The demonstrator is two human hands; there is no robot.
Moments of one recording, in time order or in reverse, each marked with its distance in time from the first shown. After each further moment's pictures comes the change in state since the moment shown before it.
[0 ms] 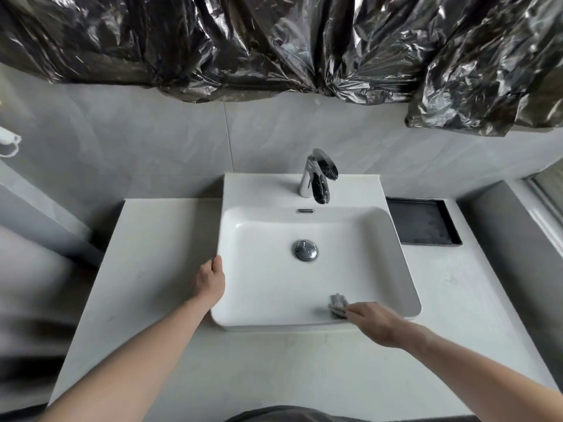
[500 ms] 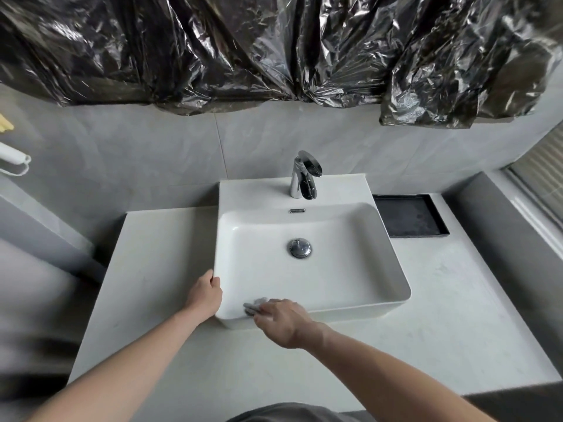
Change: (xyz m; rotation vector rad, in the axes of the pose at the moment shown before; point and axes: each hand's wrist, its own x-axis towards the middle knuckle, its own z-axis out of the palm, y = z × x) left_hand -0.033 -0.014 -0.021 0.266 -0.115 0.105; right_hand -0.003 -0.157 0.059 0.076 0.103 -0.298
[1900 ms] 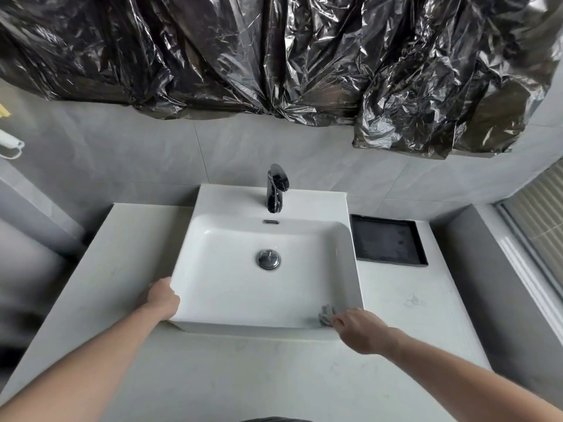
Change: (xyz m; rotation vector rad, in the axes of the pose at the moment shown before) left_hand -0.006 0.011 0.014 0.227 0.066 -0.237; right_hand -0.077 0.224 -0.117 -0.317 -0.110 0.221
